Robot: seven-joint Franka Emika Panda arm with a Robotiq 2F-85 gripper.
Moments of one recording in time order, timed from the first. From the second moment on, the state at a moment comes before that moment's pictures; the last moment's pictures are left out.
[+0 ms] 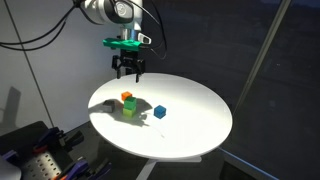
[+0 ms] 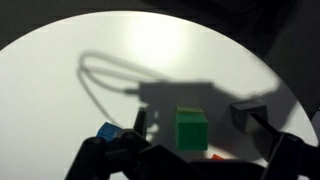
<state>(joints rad) 0.02 -0.01 -0.08 -2.22 -0.08 2.07 -0.40</state>
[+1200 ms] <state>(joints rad) -0.10 0.23 -0.10 -2.00 0.02 2.08 -0.10</state>
